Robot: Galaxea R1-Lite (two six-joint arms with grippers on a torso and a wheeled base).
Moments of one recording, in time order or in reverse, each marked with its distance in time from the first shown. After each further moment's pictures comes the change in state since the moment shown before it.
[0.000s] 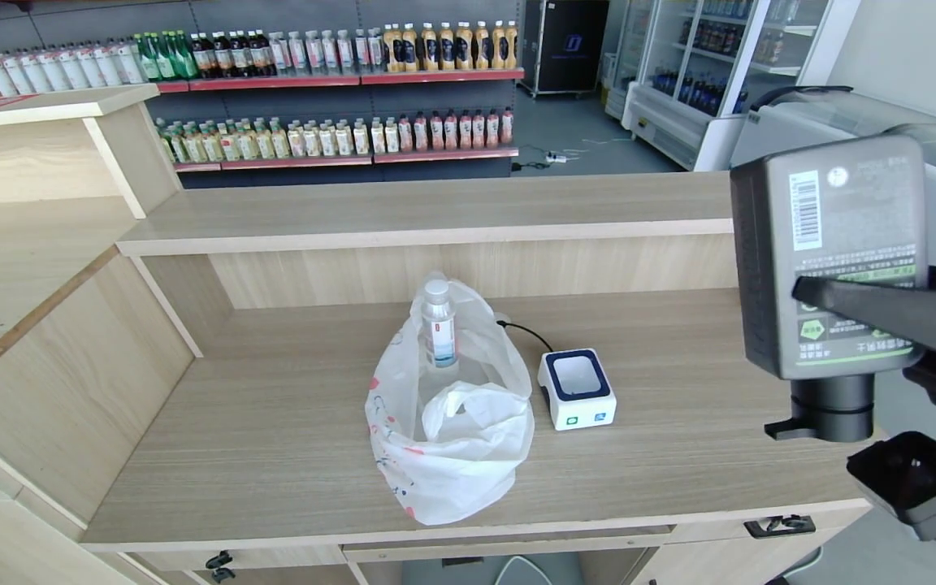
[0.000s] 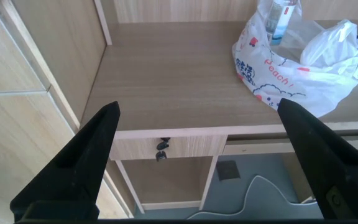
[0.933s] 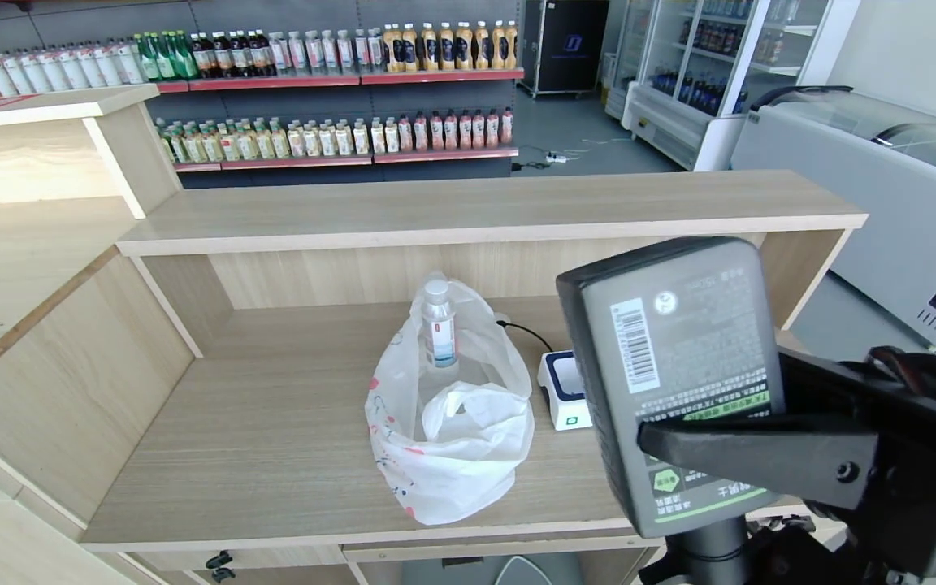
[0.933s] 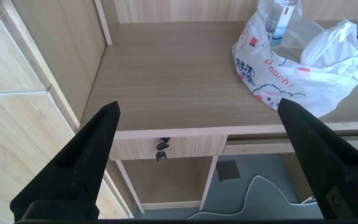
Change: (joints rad) left arm 0.000 0.000 0.000 0.000 0.000 0.000; right arm 0.407 0.103 0.014 -0.001 -0.166 -0.089
